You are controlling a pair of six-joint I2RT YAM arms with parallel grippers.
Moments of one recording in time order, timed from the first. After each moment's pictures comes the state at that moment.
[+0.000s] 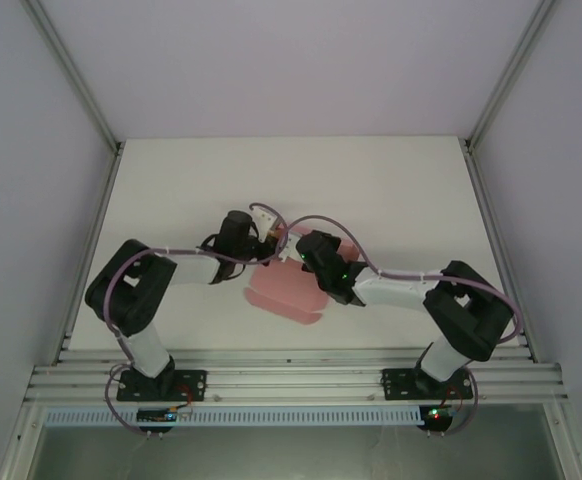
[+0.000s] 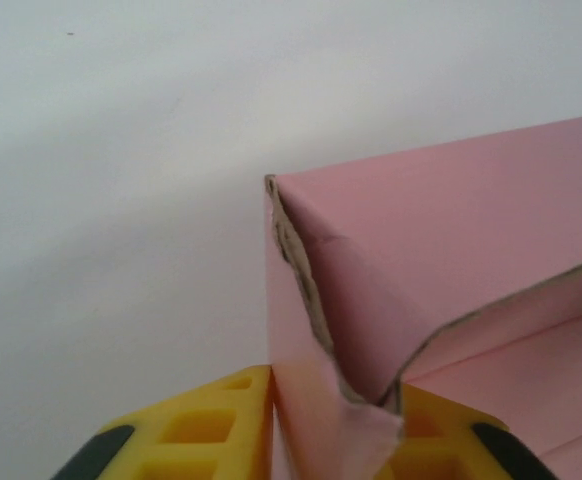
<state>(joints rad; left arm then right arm) -0.58 1.72 0.72 0.43 0.19 -0.08 0.89 1.57 0.78 0.19 0.62 -0.74</state>
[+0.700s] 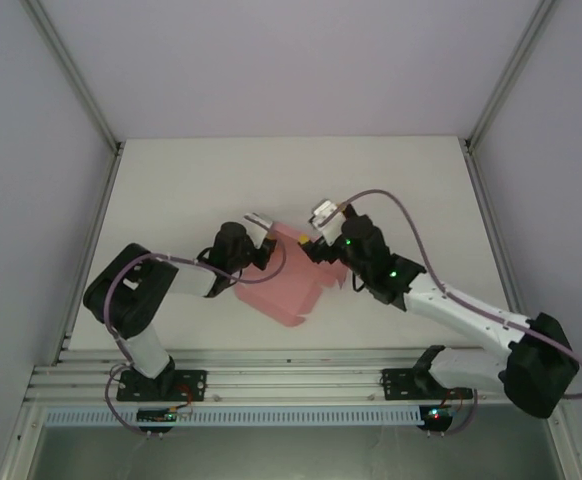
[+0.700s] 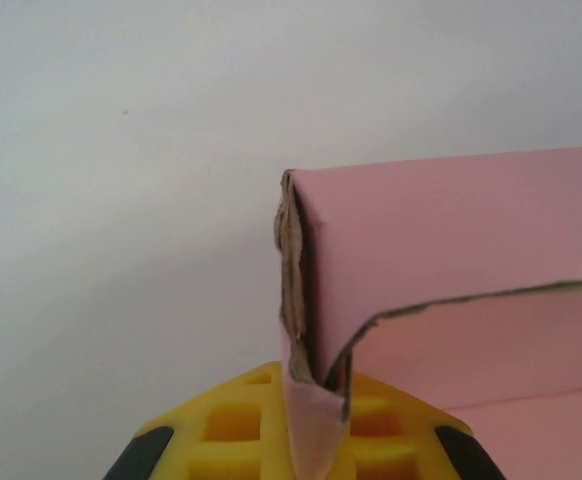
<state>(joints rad) -0.61 1.73 0.61 0.71 0.12 -0.03 0.67 1.18 0.82 -0.02 0.12 -0.09</state>
